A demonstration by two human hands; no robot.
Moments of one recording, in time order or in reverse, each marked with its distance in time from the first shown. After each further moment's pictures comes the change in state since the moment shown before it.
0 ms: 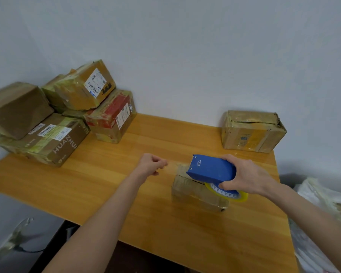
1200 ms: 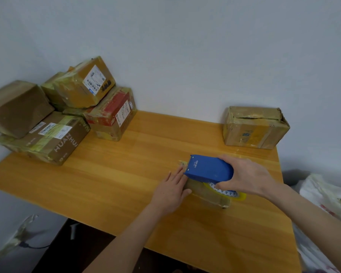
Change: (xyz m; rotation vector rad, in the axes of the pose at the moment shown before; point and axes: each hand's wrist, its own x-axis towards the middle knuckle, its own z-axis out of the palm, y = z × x) left_hand -0.032 -0.063 0.071 1.015 -0.103 0.678; right_hand -0.002 -0.009 0.004 -0.161 0.013 -0.023
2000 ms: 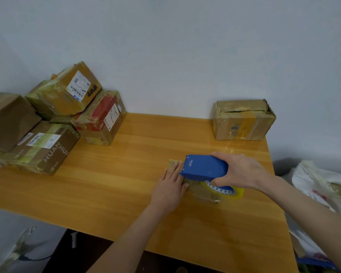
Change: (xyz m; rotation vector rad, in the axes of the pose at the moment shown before) left_hand 0.013 0.020 0.003 0.087 0.007 -0.051; right_hand -0.008 0.015 0.000 0.070 -0.018 0.023
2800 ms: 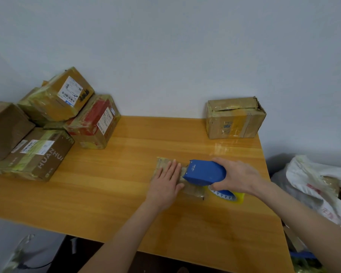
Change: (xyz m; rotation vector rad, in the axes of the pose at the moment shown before) left_hand 0.006 0.004 -0.008 0.089 -0.036 0.023; right_hand -0.010 0.026 0.022 0.046 -0.024 0.079
